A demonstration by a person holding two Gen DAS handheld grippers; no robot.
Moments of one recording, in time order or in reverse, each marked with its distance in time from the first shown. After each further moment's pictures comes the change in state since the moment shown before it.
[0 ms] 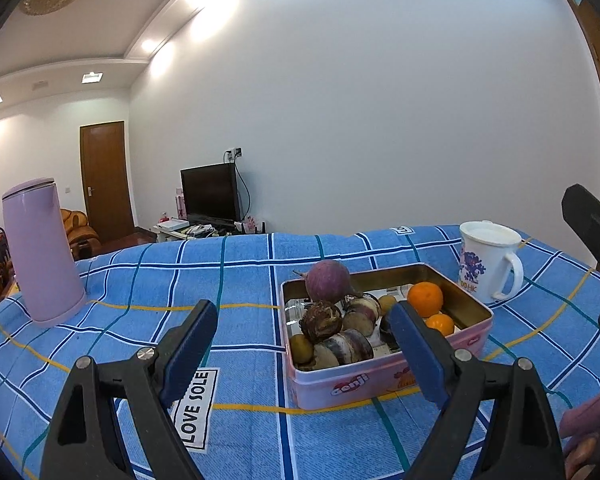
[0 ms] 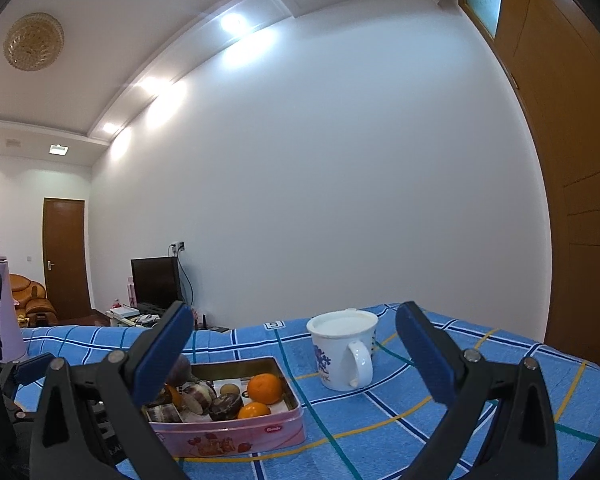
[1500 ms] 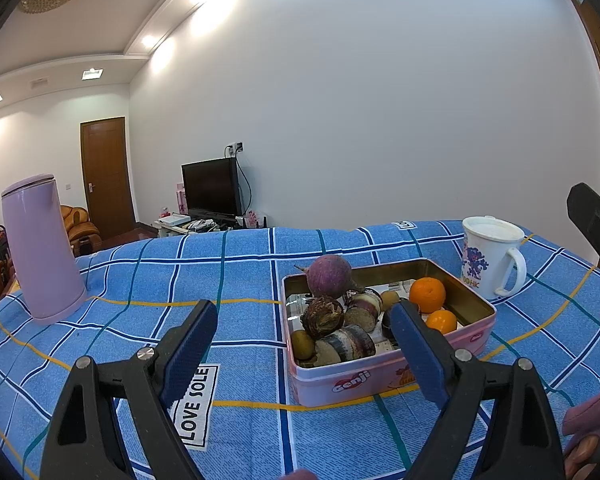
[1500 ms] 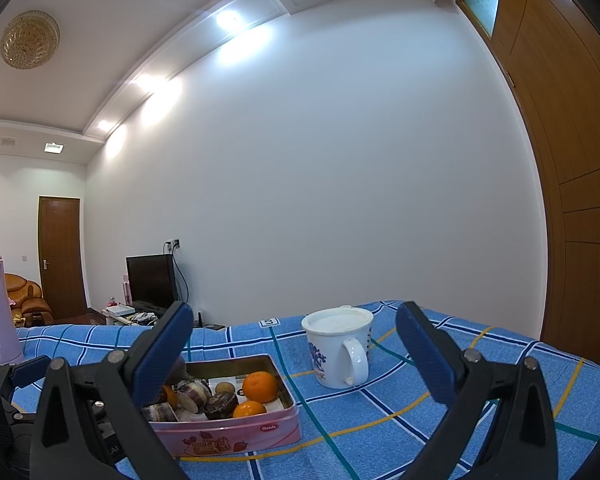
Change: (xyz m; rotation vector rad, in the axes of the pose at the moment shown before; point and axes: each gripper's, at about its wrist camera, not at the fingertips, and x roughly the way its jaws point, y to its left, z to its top) left arm 0.001 0.000 0.002 0.002 0.019 0.003; right arm -0.002 -0.002 0.001 0.005 0.006 -0.018
